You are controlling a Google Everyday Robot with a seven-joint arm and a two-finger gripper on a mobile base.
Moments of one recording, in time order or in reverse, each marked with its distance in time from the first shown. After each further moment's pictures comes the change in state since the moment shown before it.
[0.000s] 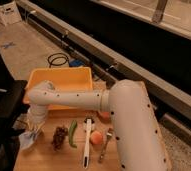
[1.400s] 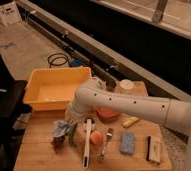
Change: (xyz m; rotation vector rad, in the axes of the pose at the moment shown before) arm 0.052 0.155 -0.122 0.155 0.140 0.388
